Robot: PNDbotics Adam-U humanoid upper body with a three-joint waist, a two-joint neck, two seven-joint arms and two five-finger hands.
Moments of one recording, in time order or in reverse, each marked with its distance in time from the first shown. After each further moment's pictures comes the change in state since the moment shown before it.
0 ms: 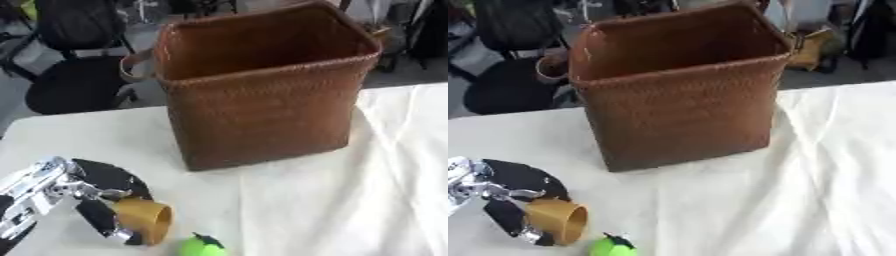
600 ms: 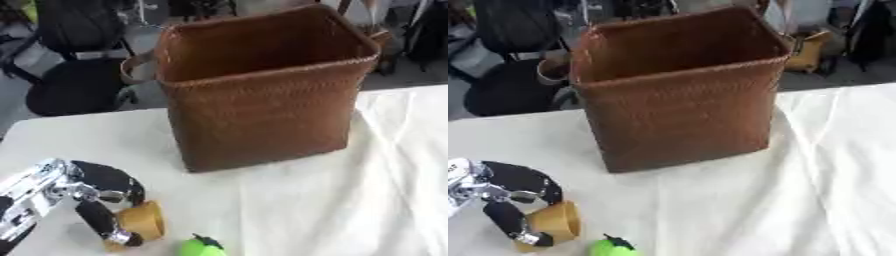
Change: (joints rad) left arm 0.010 -0.001 -0.001 0.011 0.026 0.003 -0.003; right arm 0.005 -0.001 -0.013 0.000 -0.027 0.000 0.000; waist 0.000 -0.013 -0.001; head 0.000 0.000
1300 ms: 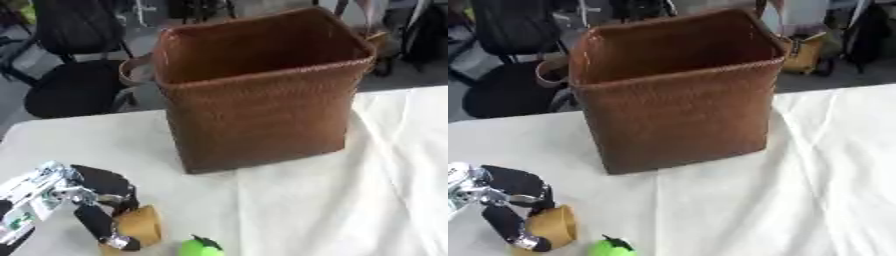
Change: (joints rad) left arm 0.005 0.000 -0.002 -0.005 -0.005 0.010 -0.010; right arm 0.001 -0.007 -0.009 0.000 -0.011 0.000 0.000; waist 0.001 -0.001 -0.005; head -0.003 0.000
